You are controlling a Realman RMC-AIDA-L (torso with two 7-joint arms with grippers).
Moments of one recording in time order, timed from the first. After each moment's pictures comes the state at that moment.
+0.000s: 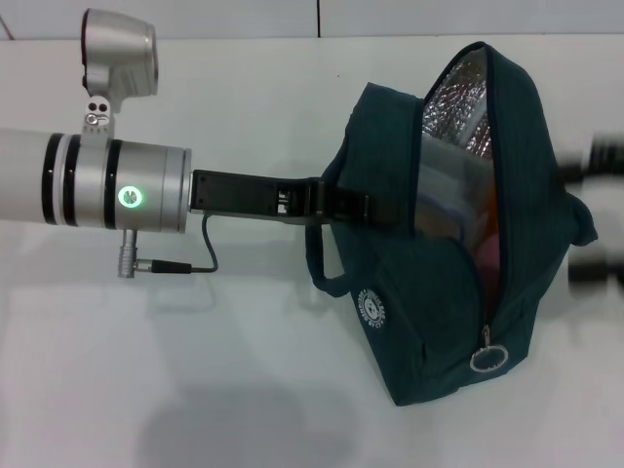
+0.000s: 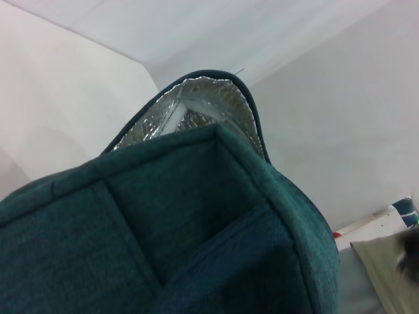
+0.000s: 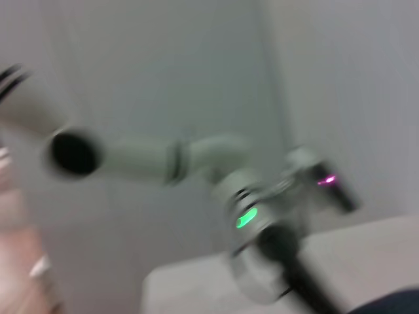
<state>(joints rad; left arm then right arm) -0.67 -2.09 1.00 0.60 1.79 1.61 -2.21 0.47 2.01 -0.72 -1.19 -1.77 -2.08 1.70</state>
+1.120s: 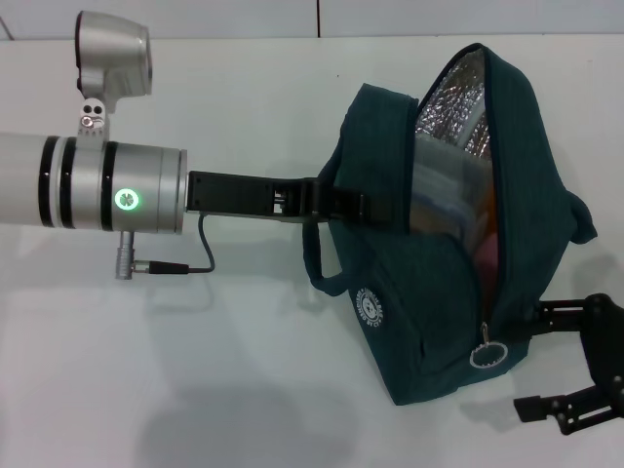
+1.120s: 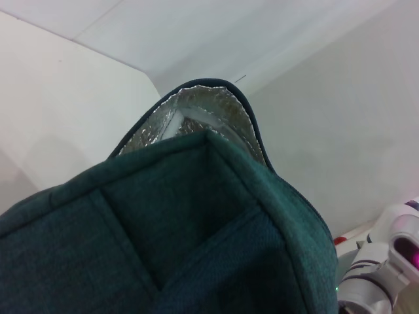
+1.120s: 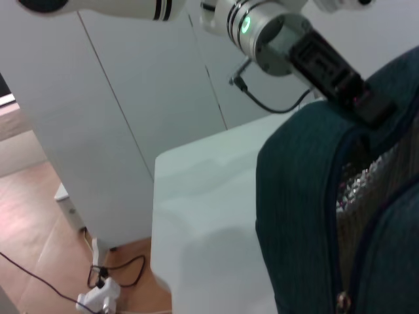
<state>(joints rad) -0.66 -2.09 1.00 0.60 1.78 1.60 -2.19 0.44 2.01 -0.87 -0.78 -2.07 -1.87 1.33</state>
